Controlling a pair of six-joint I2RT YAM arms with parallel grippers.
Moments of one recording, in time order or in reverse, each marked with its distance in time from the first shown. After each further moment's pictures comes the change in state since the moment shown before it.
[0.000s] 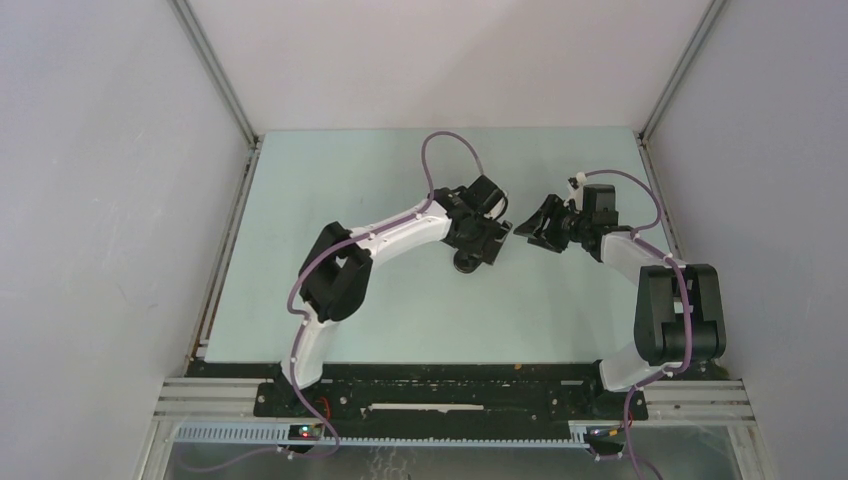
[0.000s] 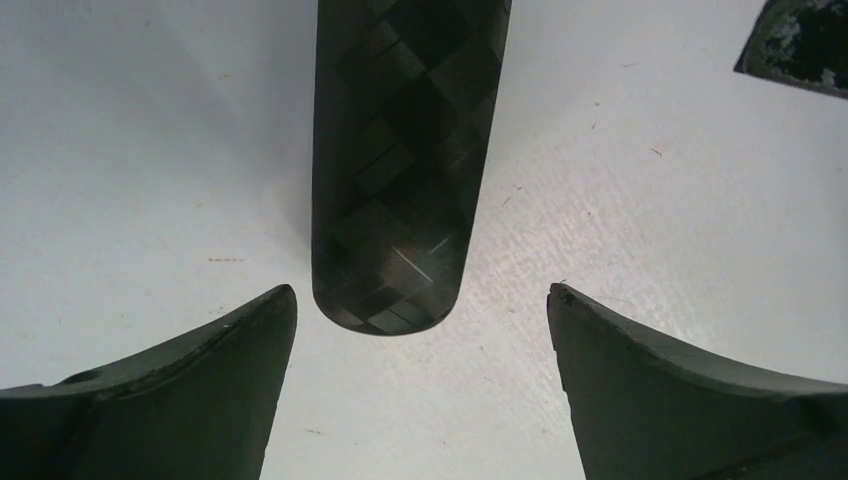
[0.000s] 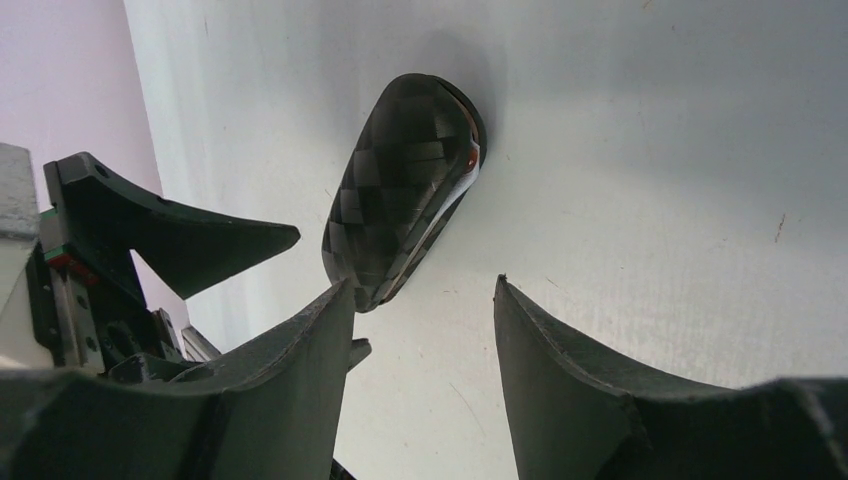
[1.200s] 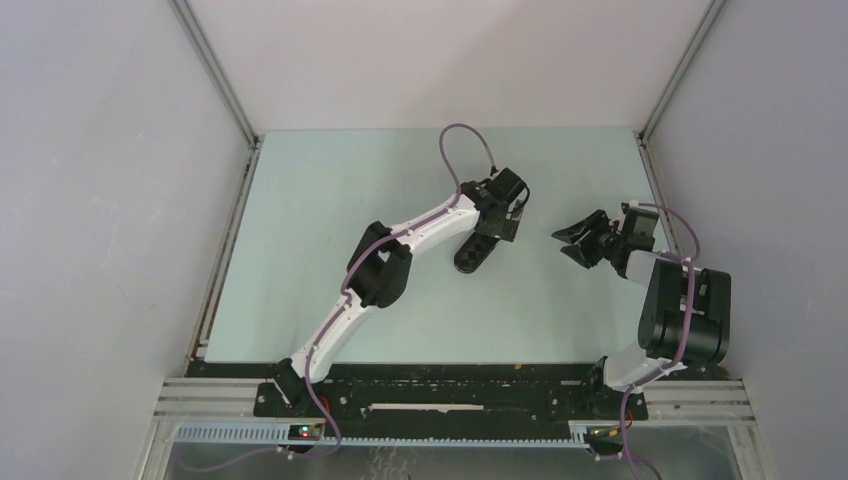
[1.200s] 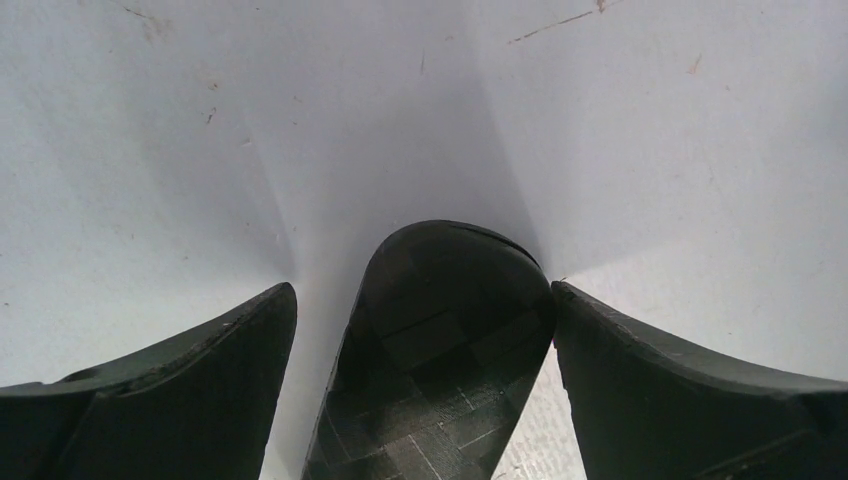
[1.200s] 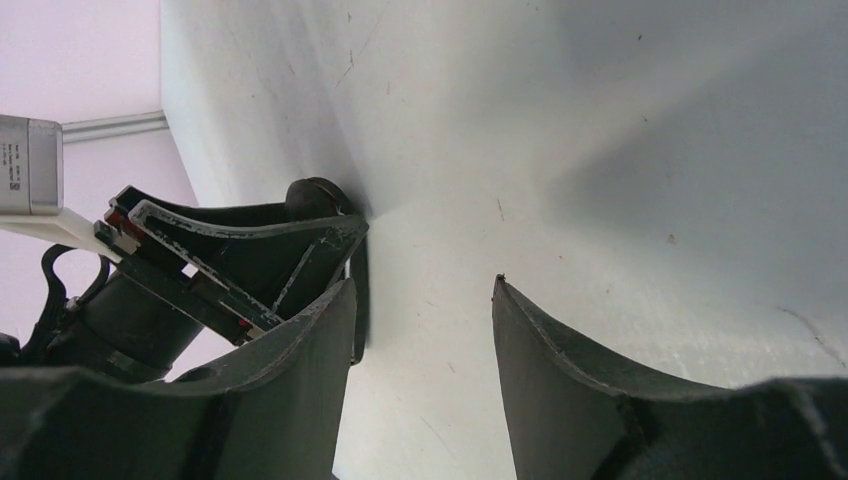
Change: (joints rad) left arm 0.012 0.415 0.516 -0.051 -0.192 -0.134; right arm -0.276 0.016 -0.166 0.174 -0.028 0.188
